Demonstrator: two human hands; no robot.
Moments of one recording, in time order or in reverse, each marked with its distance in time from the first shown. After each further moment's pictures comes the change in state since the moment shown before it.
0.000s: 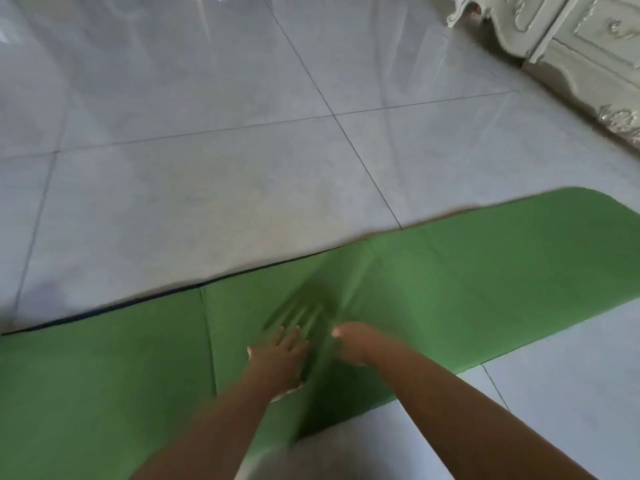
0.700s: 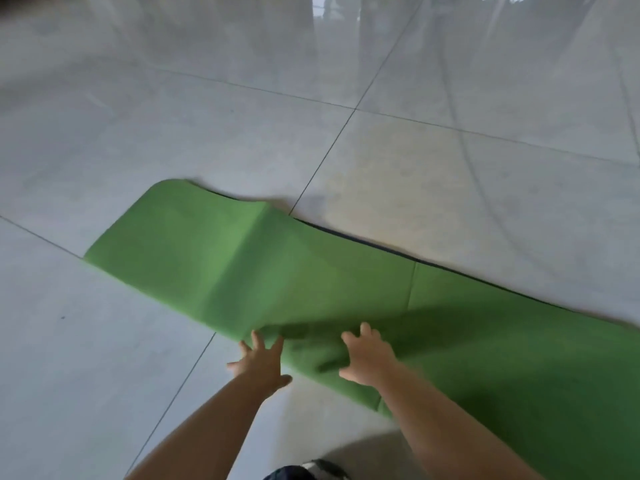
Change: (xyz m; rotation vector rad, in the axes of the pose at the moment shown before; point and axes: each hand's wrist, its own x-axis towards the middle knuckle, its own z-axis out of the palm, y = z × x) left_hand -0.225 -0.113 0.143 -0.653 -0.077 -0.949; right_hand -0.005 -0.233 0.120 -0.548 -0.086 -0.485
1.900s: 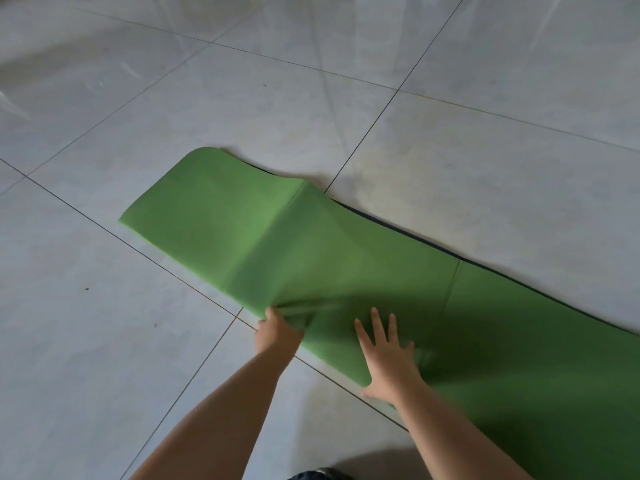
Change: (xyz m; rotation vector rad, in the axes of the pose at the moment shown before) left_hand 0.039 -0.004 -0.014 -0.862 0.221 -0.304; right_hand 0.029 0.004 0.026 -0.262 0.059 -0.103
